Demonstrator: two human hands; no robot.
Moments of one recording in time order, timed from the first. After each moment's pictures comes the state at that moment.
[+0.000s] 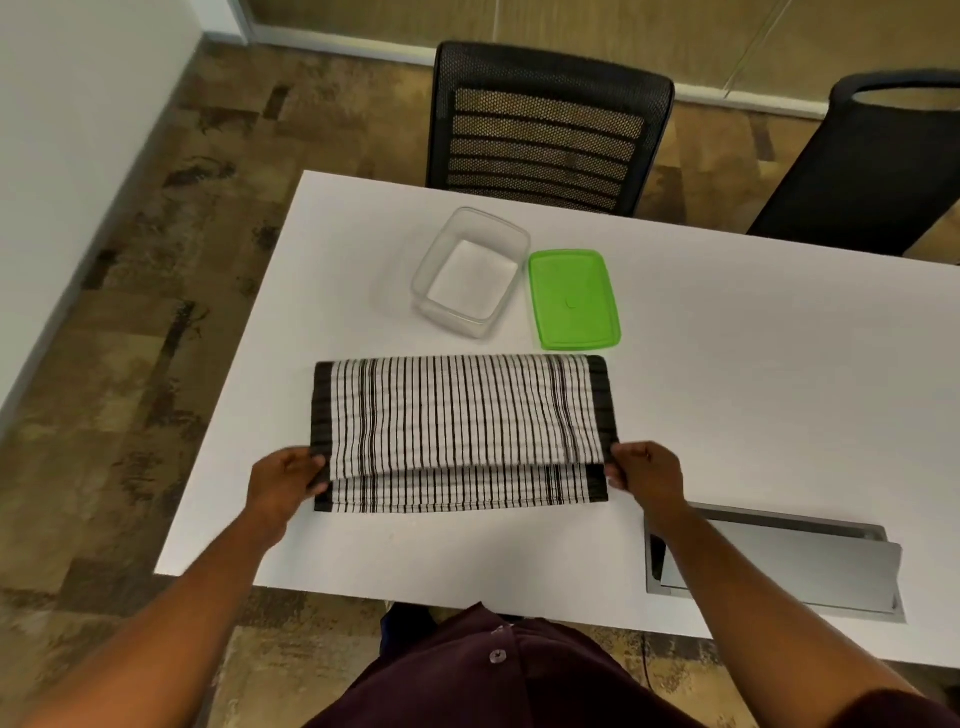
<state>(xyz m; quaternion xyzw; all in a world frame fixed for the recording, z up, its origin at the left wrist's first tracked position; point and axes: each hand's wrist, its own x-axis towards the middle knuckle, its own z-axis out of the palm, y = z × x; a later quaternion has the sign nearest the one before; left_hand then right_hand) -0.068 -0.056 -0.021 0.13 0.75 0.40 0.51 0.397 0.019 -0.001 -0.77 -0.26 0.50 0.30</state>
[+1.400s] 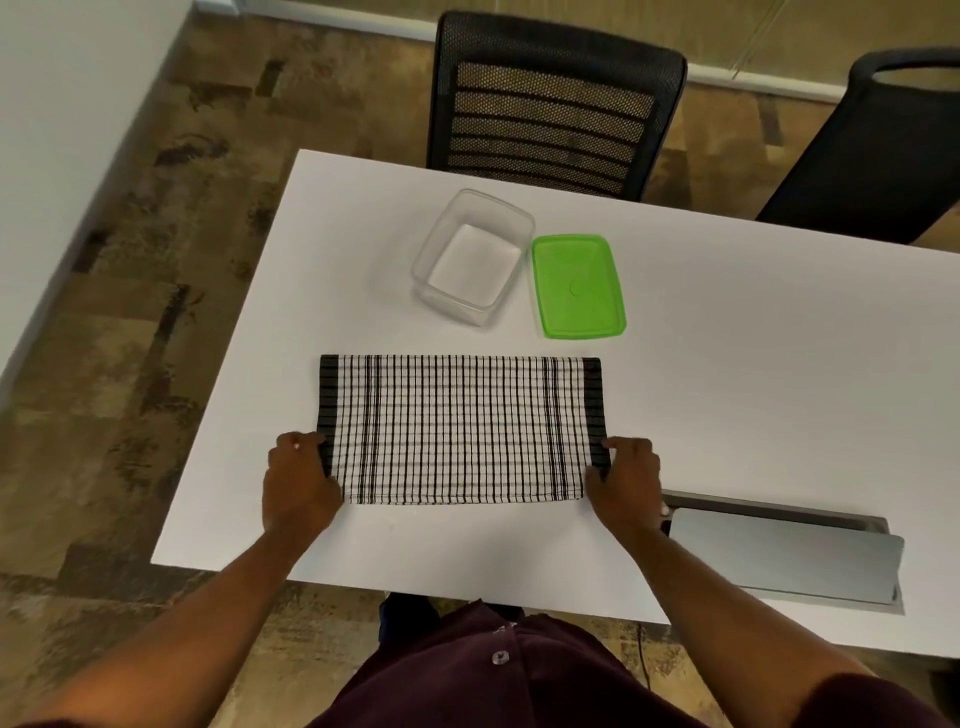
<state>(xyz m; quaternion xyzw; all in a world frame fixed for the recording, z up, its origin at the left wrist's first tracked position) -0.044 -0.074 -0.038 0.50 0.84 0.06 0.23 0.369 -0.016 -0.024 -0.78 -0.58 0.23 0.06</state>
